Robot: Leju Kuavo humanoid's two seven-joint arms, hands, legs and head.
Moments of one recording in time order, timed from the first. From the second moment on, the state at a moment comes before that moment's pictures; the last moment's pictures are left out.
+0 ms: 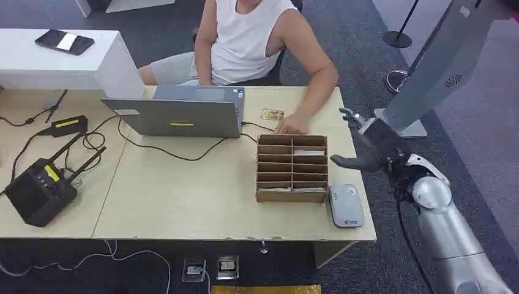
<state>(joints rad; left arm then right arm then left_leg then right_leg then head) -0.15 0.13 0.52 -0.19 -0.88 0.33 -0.11 -0.45 -0.42 0.21 -1.44 0.19 0.33 -0.05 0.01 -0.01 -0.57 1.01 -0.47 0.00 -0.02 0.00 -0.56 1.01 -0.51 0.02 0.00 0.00</state>
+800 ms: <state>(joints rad) -0.14 0.13 0.54 -0.19 -0.87 0.33 -0.11 -0.30 -0.44 0.33 -1.58 0.66 0.22 -0.04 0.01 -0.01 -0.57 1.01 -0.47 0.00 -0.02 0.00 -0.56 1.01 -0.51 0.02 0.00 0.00</state>
